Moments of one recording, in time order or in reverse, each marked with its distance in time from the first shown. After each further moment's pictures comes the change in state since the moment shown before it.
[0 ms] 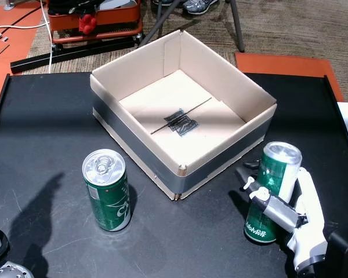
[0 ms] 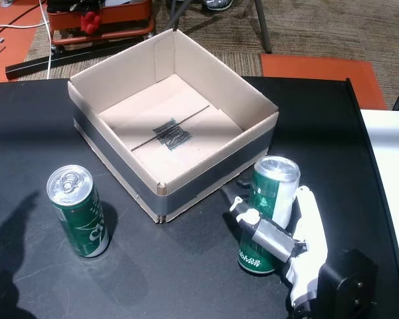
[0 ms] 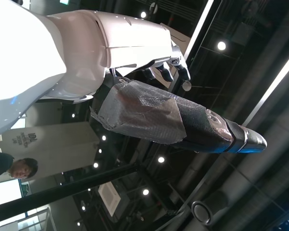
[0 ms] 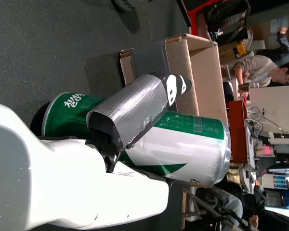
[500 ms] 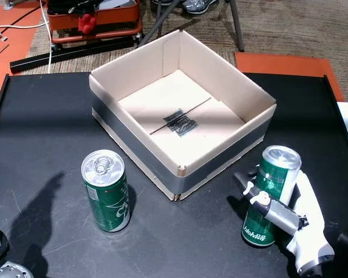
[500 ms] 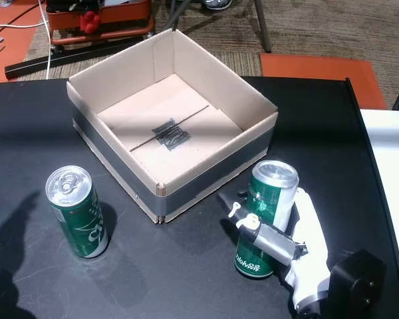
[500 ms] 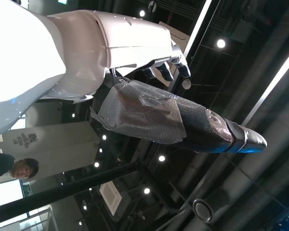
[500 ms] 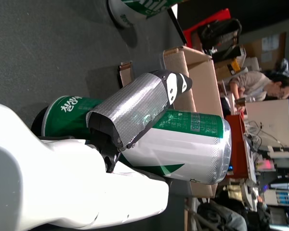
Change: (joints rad) left arm 0.000 0.000 0.000 -0.007 0.000 -0.009 -0.007; right arm 0.000 -0.003 -0.027 0.000 0.051 0.021 0.123
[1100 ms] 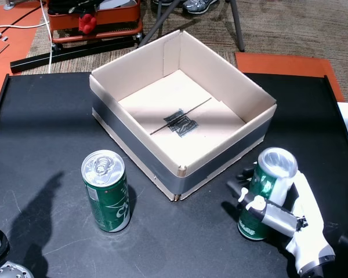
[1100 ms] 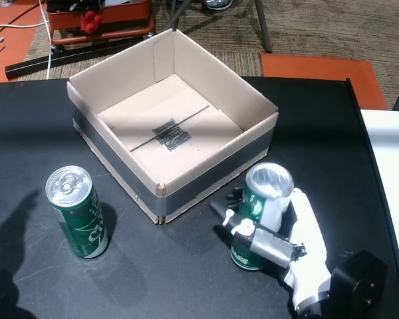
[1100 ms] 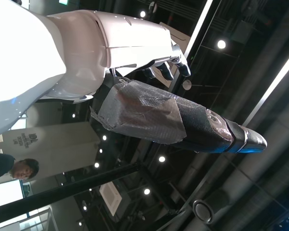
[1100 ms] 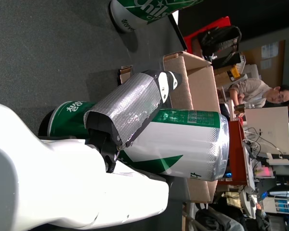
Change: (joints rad) left arm 0.000 0.000 -0.001 0.000 0.002 0.001 0.004; right arm 0.000 -0.010 -0.002 0.000 0.017 0.002 0.066
